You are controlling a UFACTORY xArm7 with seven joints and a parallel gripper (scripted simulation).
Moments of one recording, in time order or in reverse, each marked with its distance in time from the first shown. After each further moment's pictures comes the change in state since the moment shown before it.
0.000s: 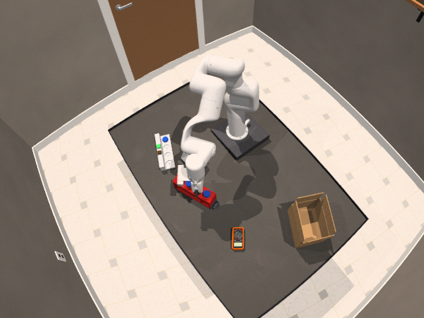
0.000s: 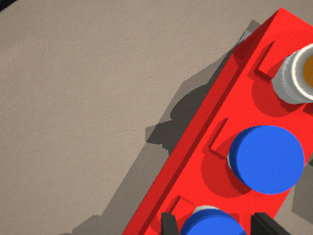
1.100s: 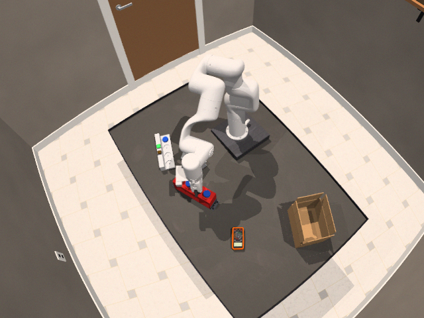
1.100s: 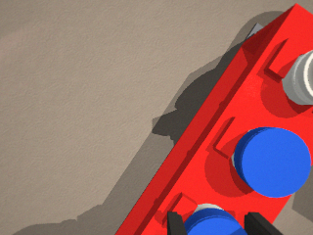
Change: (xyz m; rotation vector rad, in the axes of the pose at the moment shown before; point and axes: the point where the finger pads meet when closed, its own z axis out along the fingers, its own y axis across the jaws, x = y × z) arm 0.001 0.000 0.000 0.010 -0.054 -0.039
